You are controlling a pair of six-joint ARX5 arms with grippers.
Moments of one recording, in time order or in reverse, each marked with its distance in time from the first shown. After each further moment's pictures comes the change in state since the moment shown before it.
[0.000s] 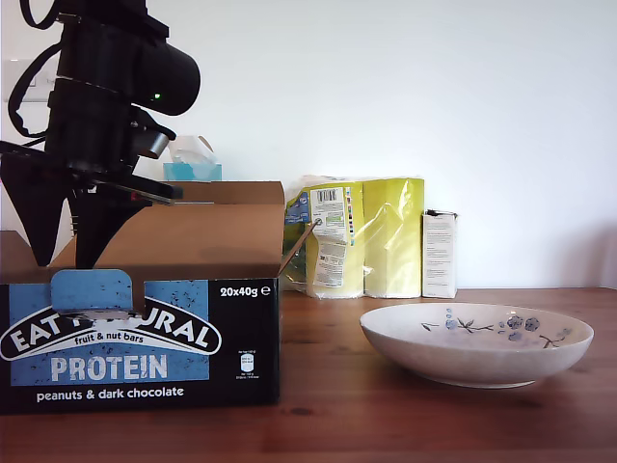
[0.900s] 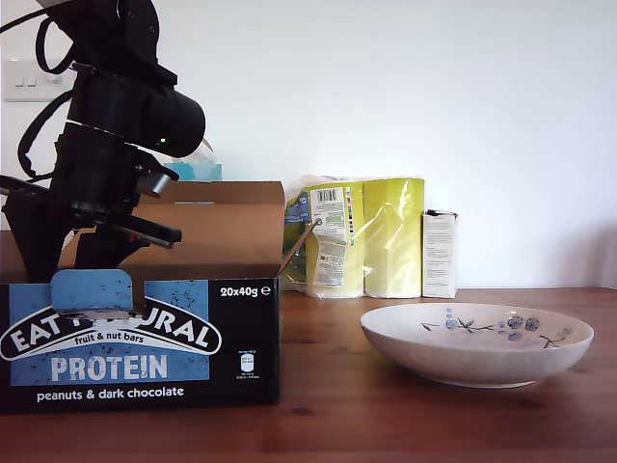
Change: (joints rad) left arm 0.009 0.097 0.000 0.022 -0.026 0.008; right arm 0.006 0.000 0.000 0.002 0.000 0.000
